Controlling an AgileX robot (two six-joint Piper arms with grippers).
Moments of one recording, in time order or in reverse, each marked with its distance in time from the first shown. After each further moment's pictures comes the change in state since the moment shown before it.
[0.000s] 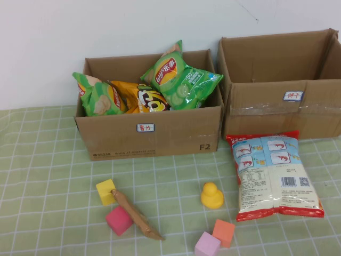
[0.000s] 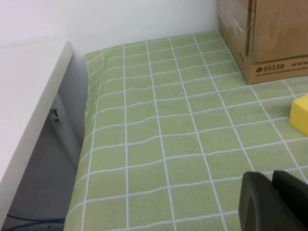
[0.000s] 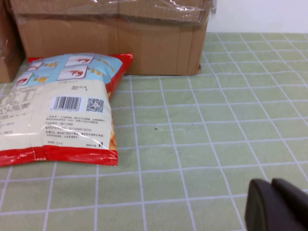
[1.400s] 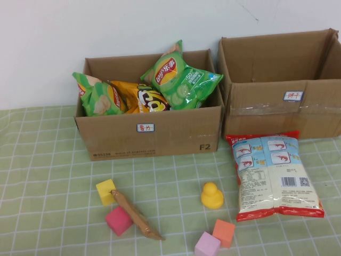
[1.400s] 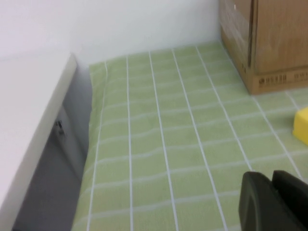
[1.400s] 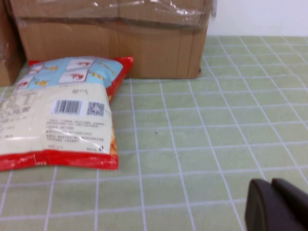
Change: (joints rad) right arm 0.000 0.000 0.000 0.000 -0.010 0.000; left arm 0.000 0.000 0.004 0.005 -0.047 0.000
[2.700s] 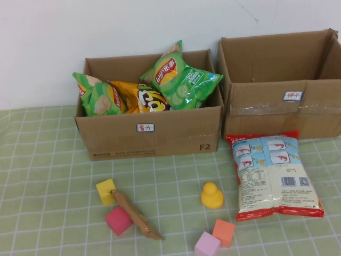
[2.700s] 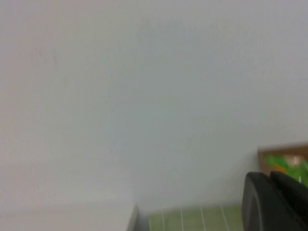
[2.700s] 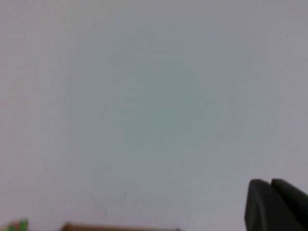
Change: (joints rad) right arm 0.000 0.065 -0.429 0.290 -0.338 -0.335; left arm 0.000 0.118 -0.486 0.221 -0.016 -0.164
